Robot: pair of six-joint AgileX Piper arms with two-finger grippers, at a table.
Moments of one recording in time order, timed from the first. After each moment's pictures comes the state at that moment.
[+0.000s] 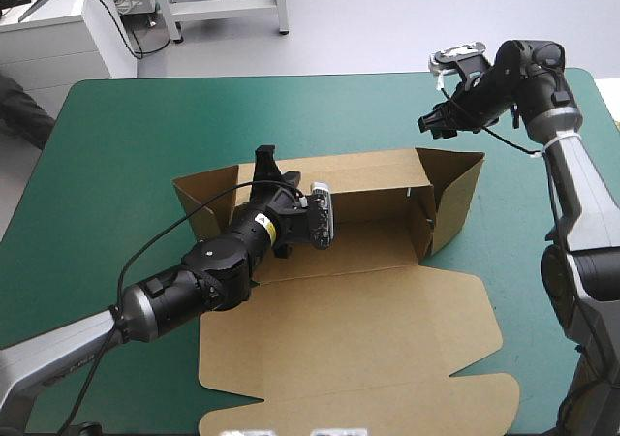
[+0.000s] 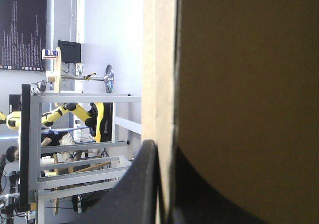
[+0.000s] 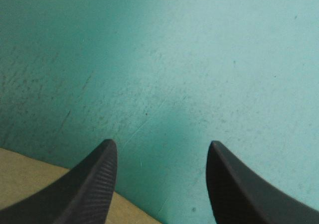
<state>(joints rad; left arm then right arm) -0.90 1.43 -1.02 1.26 0.47 -0.12 0.09 1.94 -2.04 0.17 1.23 -0.28</state>
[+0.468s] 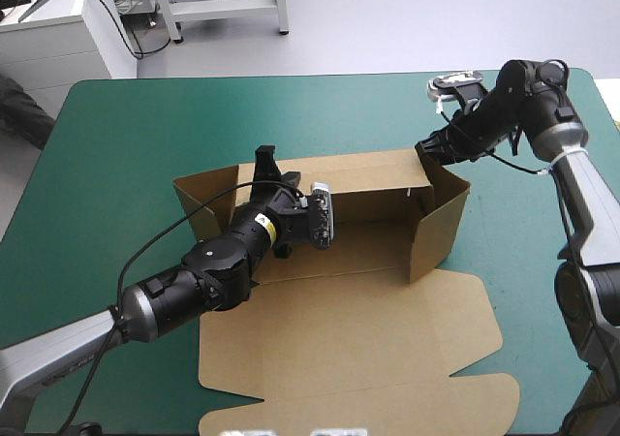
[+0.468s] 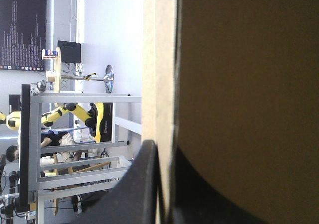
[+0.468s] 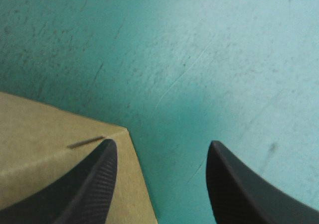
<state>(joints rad) -0.90 1.43 -1.02 1.26 0.47 -0.12 0.09 1.84 -1.82 0.25 1.24 -0.29</state>
